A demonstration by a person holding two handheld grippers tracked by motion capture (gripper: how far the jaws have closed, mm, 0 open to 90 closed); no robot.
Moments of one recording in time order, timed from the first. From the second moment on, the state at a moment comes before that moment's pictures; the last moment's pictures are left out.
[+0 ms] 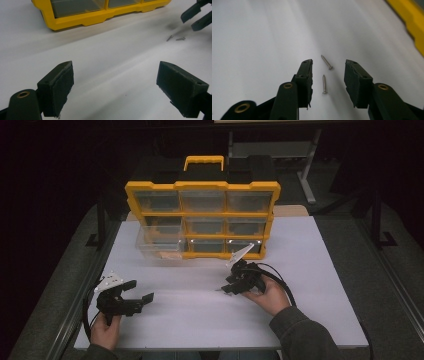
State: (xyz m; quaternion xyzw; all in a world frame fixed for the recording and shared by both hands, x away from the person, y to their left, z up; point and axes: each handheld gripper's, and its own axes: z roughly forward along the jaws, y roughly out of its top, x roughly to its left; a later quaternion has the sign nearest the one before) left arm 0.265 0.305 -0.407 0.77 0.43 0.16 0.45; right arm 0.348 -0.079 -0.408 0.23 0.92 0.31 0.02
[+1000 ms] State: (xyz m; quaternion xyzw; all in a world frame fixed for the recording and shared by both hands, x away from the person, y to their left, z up) left arm 0.265 0.306 -0.407 0.77 0.43 0.16 0.45; right arm 0.348 -0.070 -0.432 0.21 0.94 0.27 0.03
